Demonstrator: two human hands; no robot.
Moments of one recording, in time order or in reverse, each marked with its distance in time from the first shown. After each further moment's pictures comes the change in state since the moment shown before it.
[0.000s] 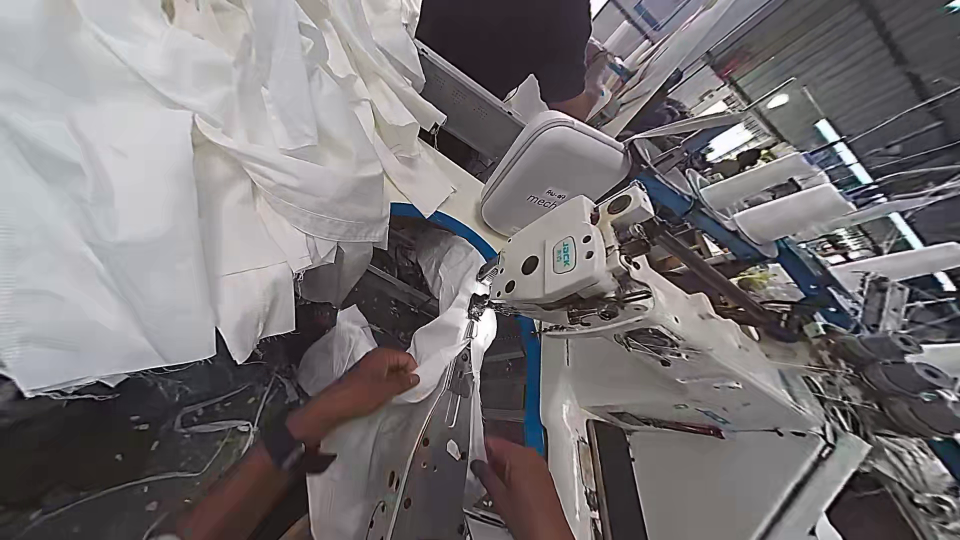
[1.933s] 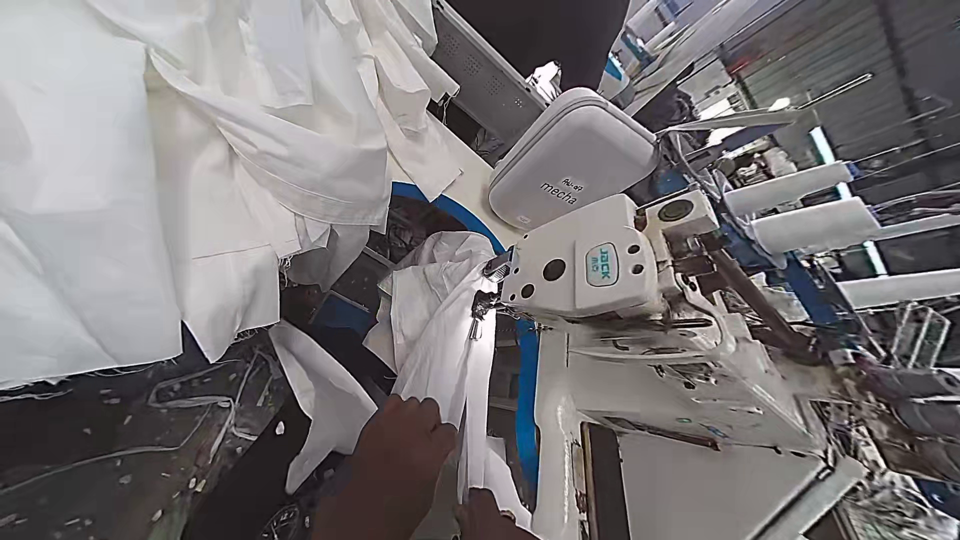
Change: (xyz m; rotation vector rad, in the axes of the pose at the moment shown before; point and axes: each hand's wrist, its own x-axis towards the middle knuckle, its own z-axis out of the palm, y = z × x) left_hand -0.037 0.028 0.078 0.679 0.601 0.529; right_hand -0.057 -0.078 0.011 -0.548 0.328 -0.233
